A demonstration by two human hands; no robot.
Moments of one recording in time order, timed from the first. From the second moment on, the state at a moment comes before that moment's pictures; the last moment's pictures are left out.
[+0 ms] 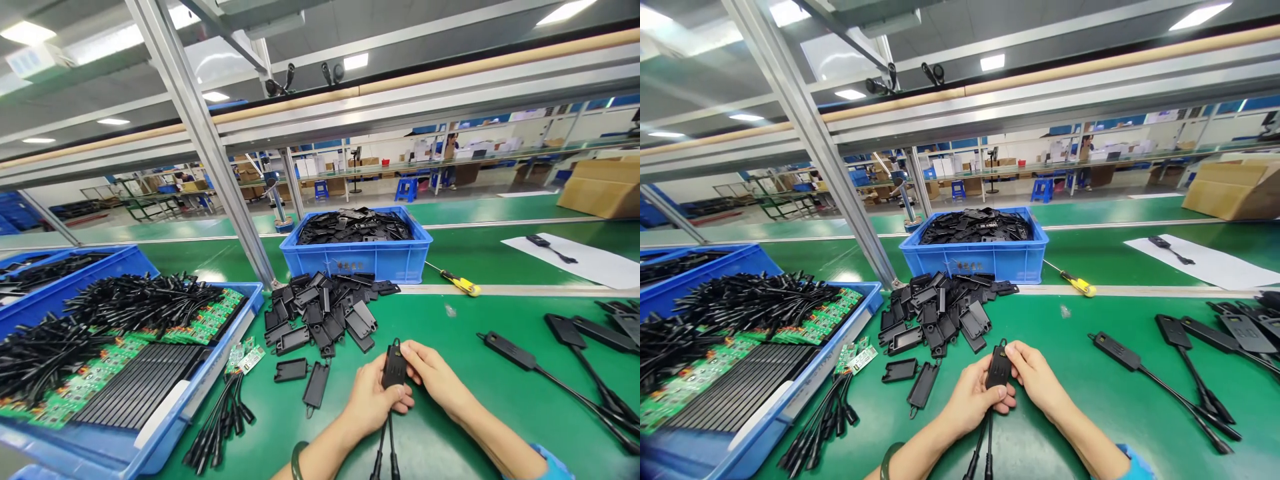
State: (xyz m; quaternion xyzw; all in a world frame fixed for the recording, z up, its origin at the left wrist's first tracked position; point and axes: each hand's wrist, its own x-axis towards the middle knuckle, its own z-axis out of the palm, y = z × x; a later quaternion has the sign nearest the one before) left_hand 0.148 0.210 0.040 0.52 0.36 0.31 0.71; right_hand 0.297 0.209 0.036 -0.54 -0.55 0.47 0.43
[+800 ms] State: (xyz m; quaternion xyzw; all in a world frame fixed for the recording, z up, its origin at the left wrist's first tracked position) left_hand 0.040 0.230 0.100 0.75 0.58 0.27 0.18; right_hand 0.375 0.216 -0.001 -0.65 -0.73 -0.13 0.16
